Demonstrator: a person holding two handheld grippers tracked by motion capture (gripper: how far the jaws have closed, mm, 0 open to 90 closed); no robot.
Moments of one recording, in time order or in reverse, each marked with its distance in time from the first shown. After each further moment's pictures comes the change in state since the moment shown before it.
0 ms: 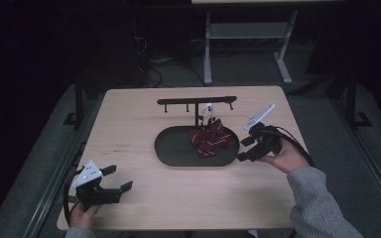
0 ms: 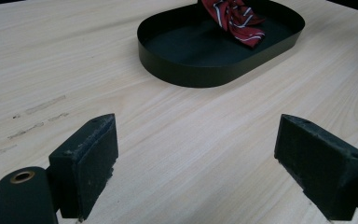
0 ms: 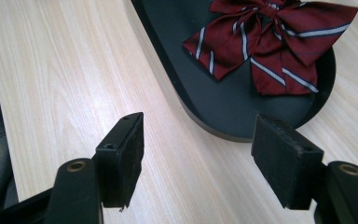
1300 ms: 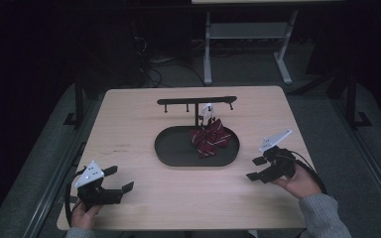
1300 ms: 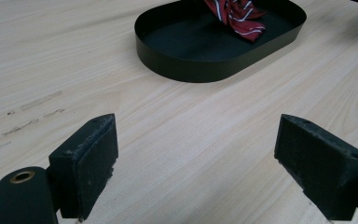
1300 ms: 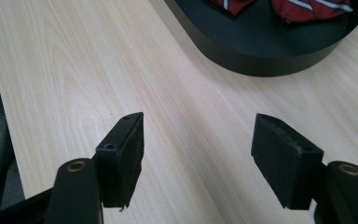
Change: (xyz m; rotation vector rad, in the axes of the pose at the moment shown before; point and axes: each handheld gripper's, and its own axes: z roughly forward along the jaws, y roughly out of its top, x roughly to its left) left arm -0.001 -0.001 0.003 0.021 -0.002 0.006; right arm 0.021 -0.070 0.008 -0.037 -0.006 0.090
